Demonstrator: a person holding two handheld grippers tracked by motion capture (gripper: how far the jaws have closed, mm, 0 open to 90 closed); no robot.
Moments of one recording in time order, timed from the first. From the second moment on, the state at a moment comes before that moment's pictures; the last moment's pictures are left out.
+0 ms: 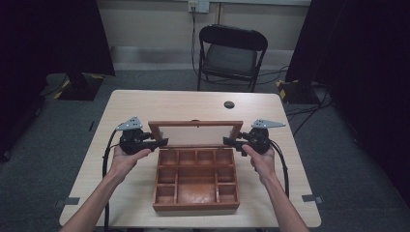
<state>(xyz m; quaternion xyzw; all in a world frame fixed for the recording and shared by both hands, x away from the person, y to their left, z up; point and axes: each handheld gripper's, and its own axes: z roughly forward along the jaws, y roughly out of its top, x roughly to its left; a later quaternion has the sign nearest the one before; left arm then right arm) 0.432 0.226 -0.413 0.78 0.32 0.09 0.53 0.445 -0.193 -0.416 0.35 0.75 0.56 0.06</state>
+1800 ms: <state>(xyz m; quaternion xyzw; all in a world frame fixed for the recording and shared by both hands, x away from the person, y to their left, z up) 0.471 0.224 -0.449 0.78 0.36 0.07 0.51 0.472 -0.184 -0.444 0.39 0.74 0.54 0.09</state>
